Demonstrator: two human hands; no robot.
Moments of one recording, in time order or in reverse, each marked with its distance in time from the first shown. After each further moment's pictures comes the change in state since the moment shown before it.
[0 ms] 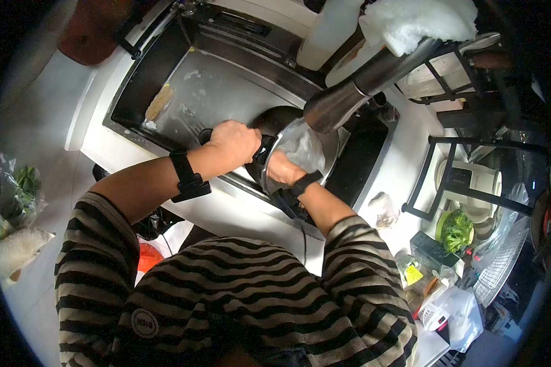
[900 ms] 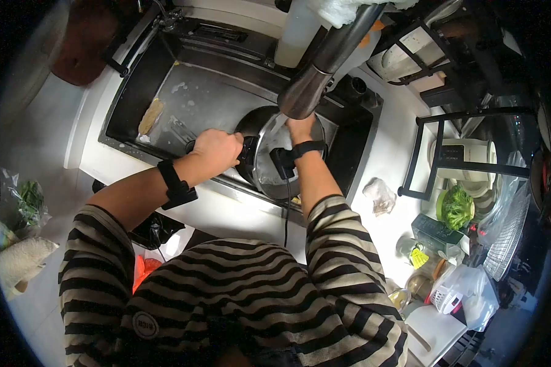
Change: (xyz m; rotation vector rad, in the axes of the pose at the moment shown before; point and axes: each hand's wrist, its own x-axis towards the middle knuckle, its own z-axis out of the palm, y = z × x) left_hand -0.019 0.000 0.006 -0.035 0.070 0.006; right_hand 0.066 -0.011 -0.102 -0.274 0.881 -0.502
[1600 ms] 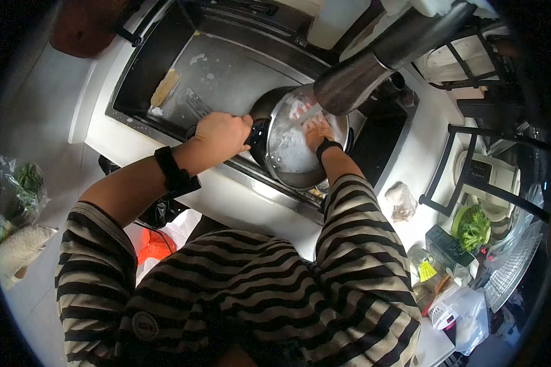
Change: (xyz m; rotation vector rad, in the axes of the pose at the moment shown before) left_hand -0.007 -0.013 0.007 -0.071 -0.010 -0.073; right_hand -0.046 0.034 -0.014 -1.386 -0.914 -0.818
